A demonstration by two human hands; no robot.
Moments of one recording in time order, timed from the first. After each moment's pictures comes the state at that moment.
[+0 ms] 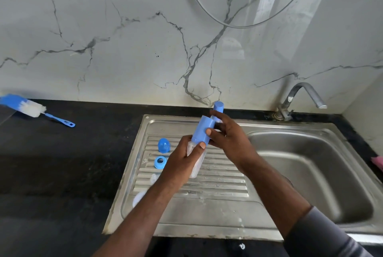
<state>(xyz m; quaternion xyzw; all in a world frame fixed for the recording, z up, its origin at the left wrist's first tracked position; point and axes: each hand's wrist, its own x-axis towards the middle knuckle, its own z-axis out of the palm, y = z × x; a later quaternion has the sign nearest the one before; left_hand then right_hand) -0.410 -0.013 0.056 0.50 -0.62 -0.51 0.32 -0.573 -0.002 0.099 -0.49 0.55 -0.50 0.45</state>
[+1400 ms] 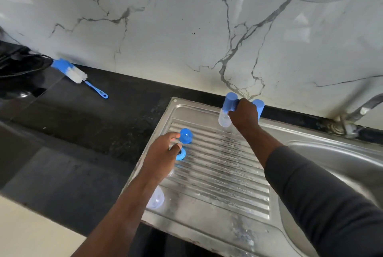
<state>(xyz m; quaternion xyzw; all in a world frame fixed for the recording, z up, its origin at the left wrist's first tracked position) -0.350 -0.061 0.025 0.68 -0.58 -0.36 0.28 -0.597 -0.199 0.011 -0.57 0.76 -0.21 0.22</state>
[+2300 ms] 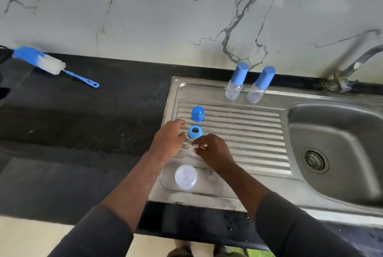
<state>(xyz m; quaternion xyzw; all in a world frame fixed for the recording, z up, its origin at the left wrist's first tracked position) -0.274 -0.093 -0.033 0.62 -0.72 -0.30 0.11 -0.437 -0.036 -0.055 -0.59 0.70 -0.20 0.35</state>
